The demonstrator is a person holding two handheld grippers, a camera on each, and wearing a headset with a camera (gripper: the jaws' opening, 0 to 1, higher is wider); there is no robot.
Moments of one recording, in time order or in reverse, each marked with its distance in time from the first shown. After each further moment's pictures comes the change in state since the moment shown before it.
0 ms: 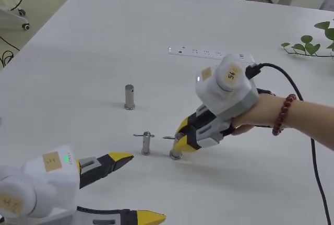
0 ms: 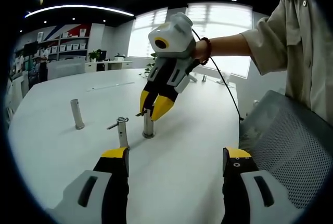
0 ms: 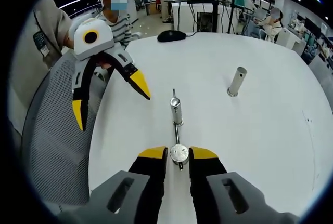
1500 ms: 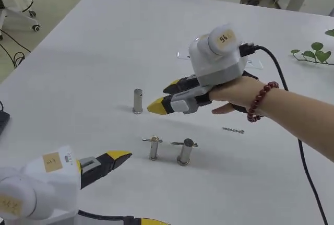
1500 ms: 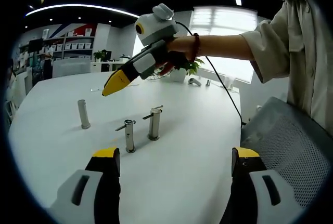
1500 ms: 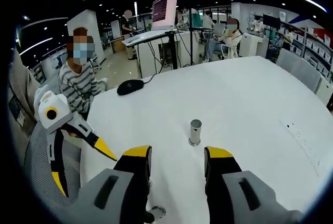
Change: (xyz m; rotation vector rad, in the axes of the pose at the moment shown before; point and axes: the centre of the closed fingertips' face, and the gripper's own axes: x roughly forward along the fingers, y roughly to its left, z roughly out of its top) left arm -0.006 0.007 0.008 -0.033 -0.023 0.030; right arm -0.004 -0.073 0.090 0.257 -0.287 -0.212
